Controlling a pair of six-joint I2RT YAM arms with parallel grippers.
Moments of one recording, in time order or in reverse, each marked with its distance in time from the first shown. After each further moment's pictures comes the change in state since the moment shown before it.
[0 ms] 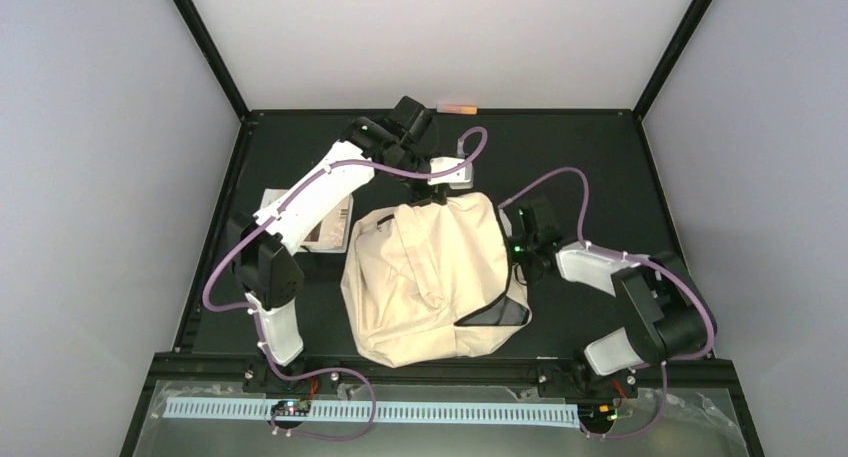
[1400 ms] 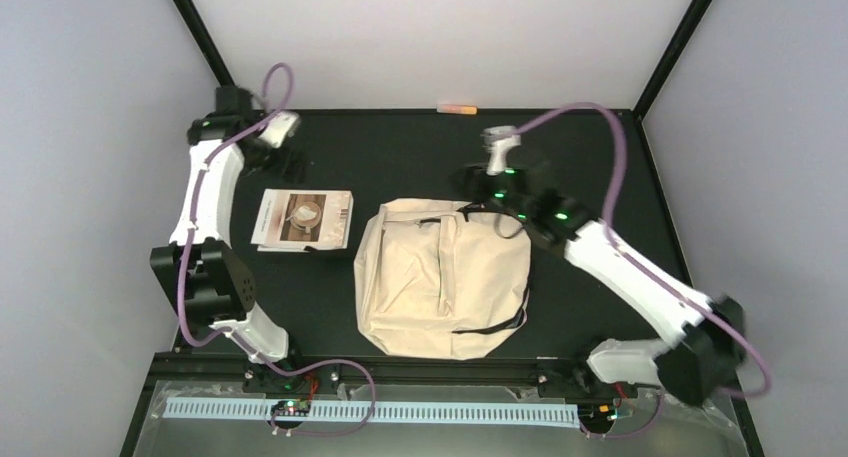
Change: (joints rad) left arm 0.709 -0.198 -0.174 -0.010 -0.320 -0.467; right arm 0.201 -0.320 0.421 -0.257 0.931 0.004
